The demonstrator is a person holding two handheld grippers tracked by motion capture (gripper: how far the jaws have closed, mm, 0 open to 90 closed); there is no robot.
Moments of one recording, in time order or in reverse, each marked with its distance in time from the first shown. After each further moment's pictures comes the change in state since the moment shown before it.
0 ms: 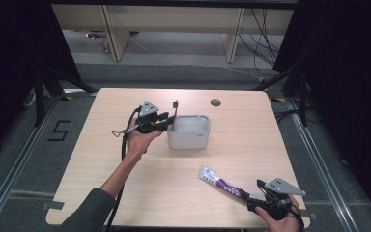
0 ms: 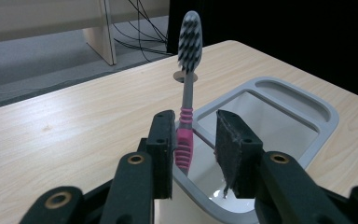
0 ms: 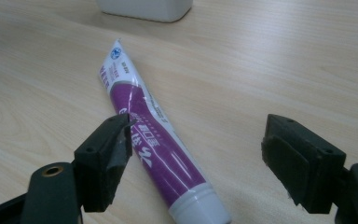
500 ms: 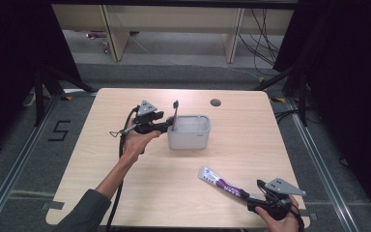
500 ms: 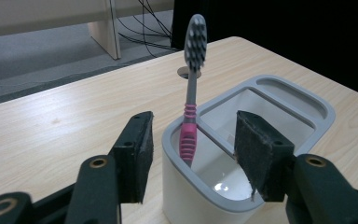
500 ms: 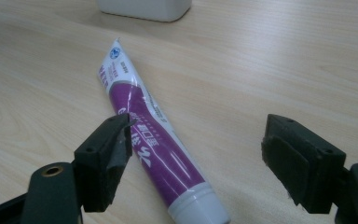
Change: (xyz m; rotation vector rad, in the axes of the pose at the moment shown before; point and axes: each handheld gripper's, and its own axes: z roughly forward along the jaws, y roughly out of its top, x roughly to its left) left arm 0.000 0.005 -0.011 0.018 0.023 -0.014; right arm 0.000 0.000 0.000 0.001 -0.003 0.003
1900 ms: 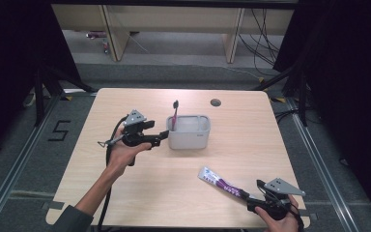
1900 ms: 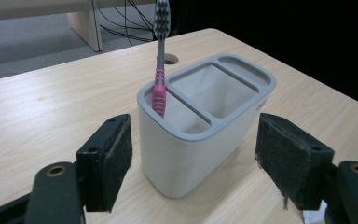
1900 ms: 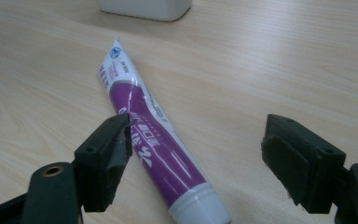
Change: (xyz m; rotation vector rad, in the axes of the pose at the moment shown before) left arm -0.008 -0.017 -0.046 0.027 -0.087 -0.017; right arm 0.001 0.000 0.000 -0.004 -0.008 -0.006
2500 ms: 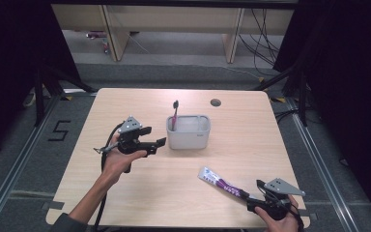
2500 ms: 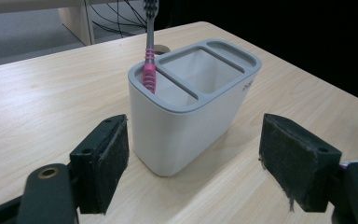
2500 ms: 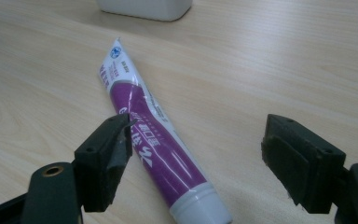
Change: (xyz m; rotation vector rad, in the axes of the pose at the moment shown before) left arm -0.004 -0.015 -0.015 0.016 -0.026 -0.005; right arm 0.000 0.000 0.000 0.000 -0.001 0.001
